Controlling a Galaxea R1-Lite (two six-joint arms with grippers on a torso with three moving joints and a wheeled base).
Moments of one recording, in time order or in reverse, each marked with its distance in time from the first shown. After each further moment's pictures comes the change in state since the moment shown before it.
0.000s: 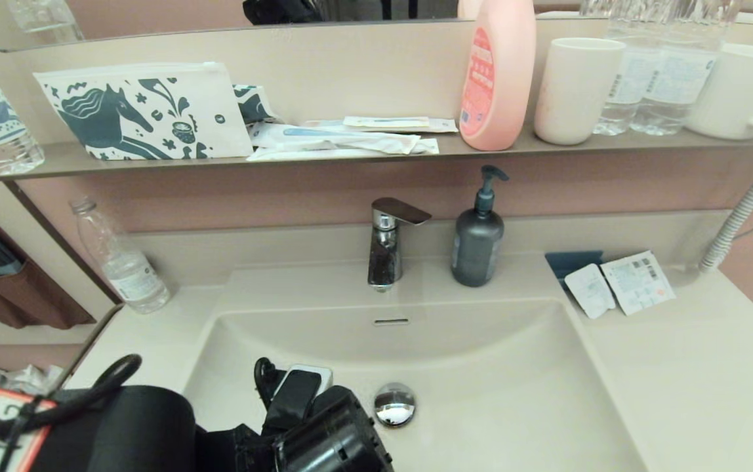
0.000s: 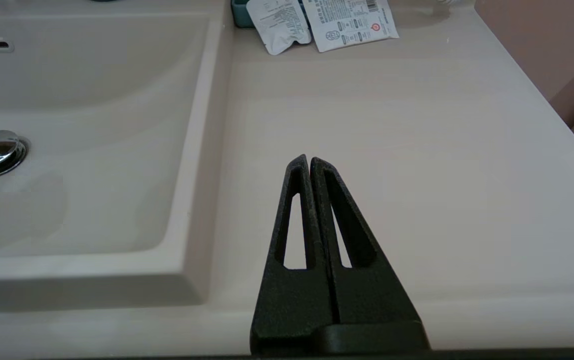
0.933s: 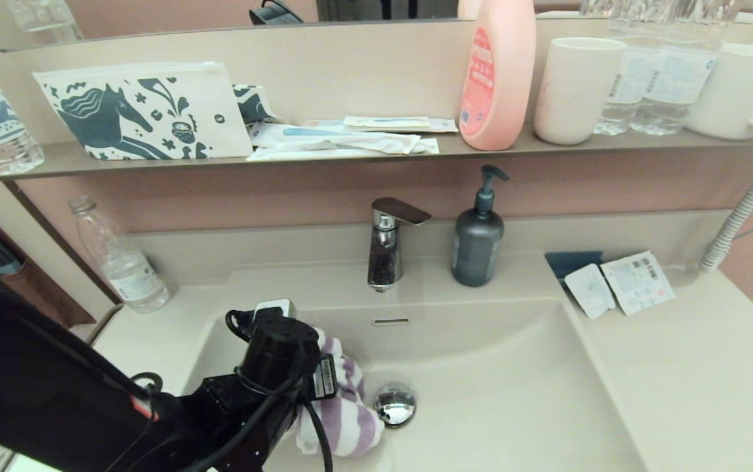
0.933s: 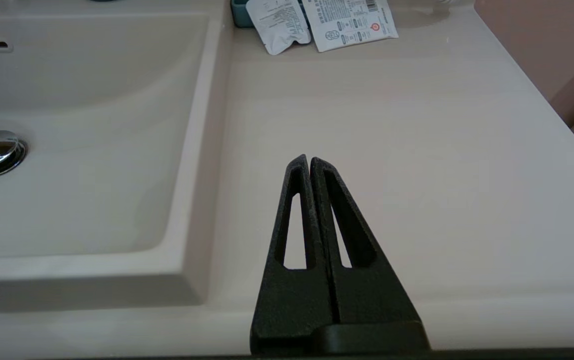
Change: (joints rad) left arm 0.401 0.179 0.301 -1.122 0.093 0.345; right arm 0.000 0.000 0.000 0.000 0.000 0.000
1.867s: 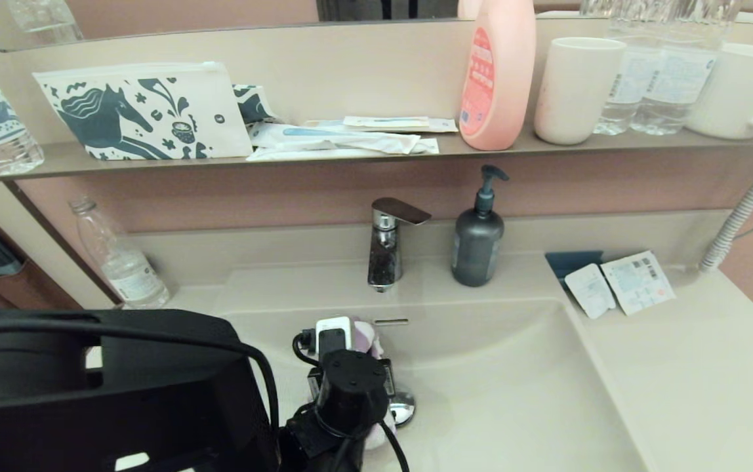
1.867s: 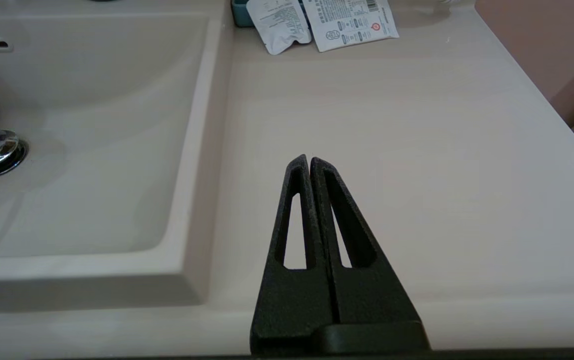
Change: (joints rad) left arm -0.183 0.313 -0.055 -0.515 0.217 0.097; right arm 0.000 0.000 0.000 0.000 0.000 0.000
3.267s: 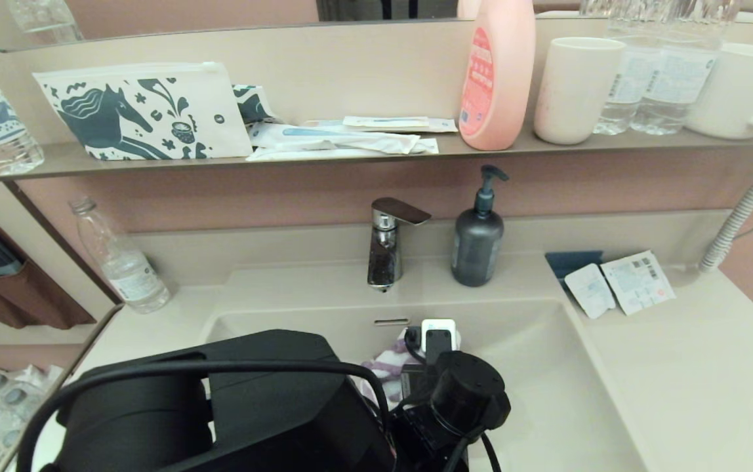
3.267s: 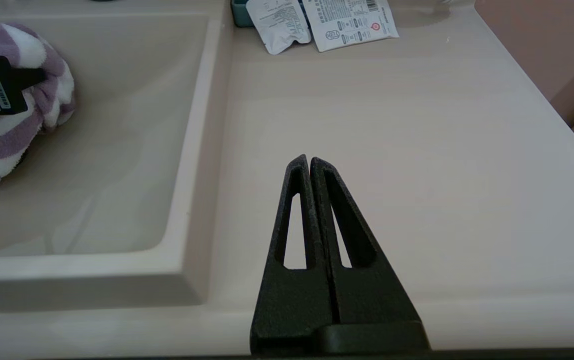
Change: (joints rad) left arm -0.150 0.173 -0.467 0.338 0.008 0.005; right arm 0.000 0.000 0.000 0.000 0.000 0.000
